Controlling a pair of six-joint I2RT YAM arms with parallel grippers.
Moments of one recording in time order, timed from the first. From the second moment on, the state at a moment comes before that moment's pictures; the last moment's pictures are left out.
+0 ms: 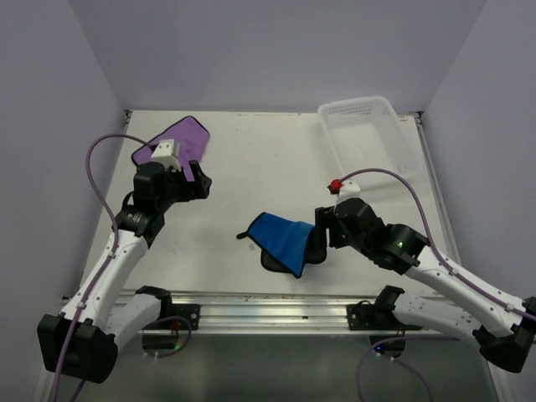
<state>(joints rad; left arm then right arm) -0.20 0.95 0.78 -0.25 0.05 -0.31 0.88 0.89 0.86 -0.75 0.33 0.50</state>
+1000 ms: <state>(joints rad) -0.63 1.18 0.50 -0.15 0.00 -0.54 0.89 0.71 0.54 -0.74 0.14 0.69</state>
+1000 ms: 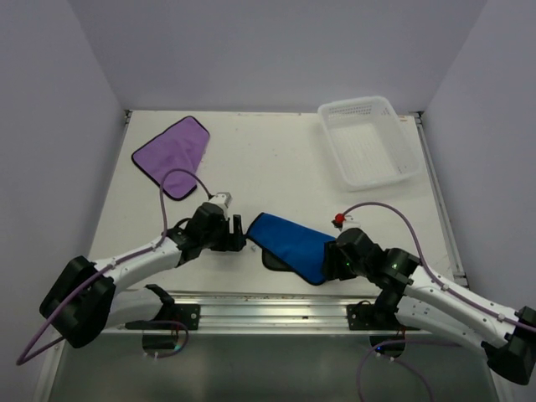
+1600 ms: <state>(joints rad) -0.76 1.43 0.58 0.01 -0.19 -0.51 0.89 0.73 0.43 -0.65 0.09 0.71</state>
